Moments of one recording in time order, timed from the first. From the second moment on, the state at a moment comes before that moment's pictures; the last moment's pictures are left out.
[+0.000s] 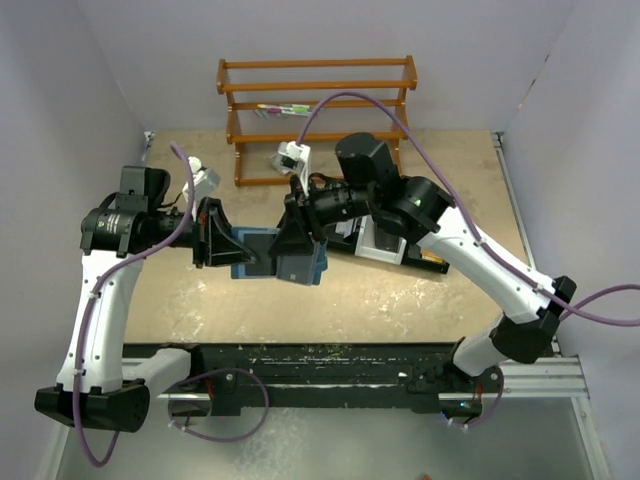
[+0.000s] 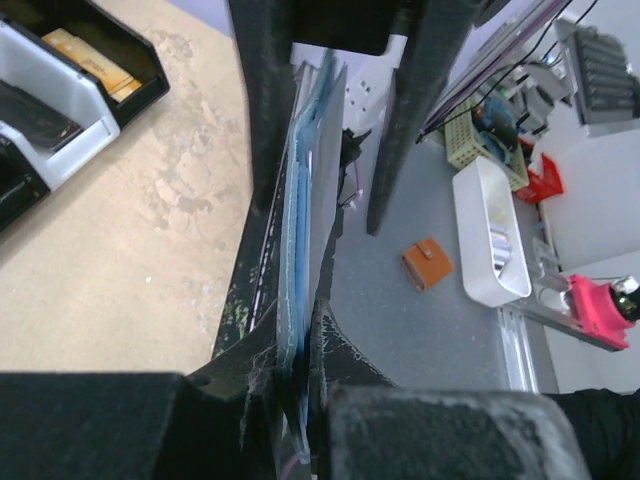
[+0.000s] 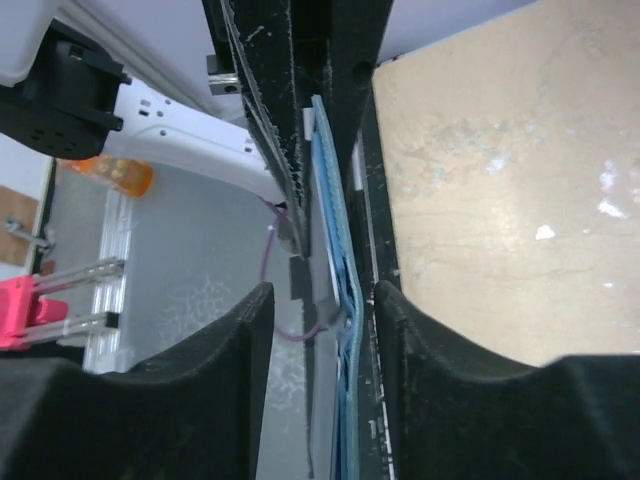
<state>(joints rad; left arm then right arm) -0.07 1.09 1.41 -1.30 1.39 0.47 0.92 1.54 1.81 -0.70 -0.67 0.18</state>
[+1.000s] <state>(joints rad) -0.07 1.01 1.34 -0.82 1.19 -0.17 0.89 1.19 1.34 -0.13 -0.41 0.69</state>
